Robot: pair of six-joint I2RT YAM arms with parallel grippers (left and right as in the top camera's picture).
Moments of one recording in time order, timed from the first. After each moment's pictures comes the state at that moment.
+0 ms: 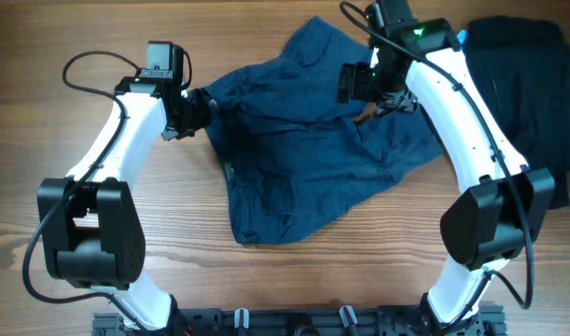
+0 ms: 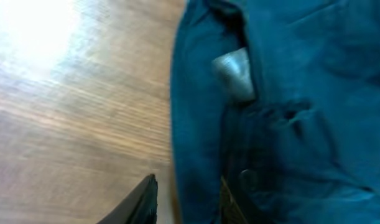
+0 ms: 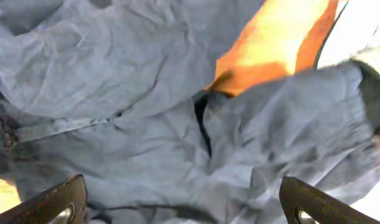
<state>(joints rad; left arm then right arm) -0.08 1.85 1.35 -0.74 0.11 -0.50 0.26 1.96 1.84 -1.22 -0.02 0.36</state>
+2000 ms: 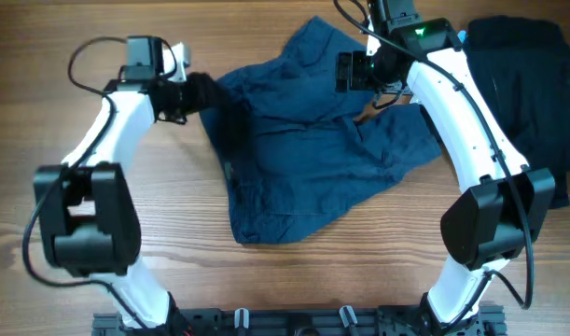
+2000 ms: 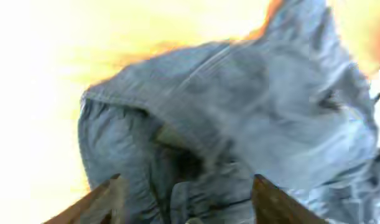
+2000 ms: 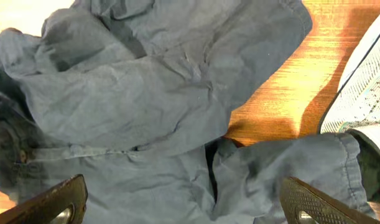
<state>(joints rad) 0.00 1.91 1.34 -0.47 0.45 -0.30 0.26 1.96 1.84 -1.08 -0.03 0.26</state>
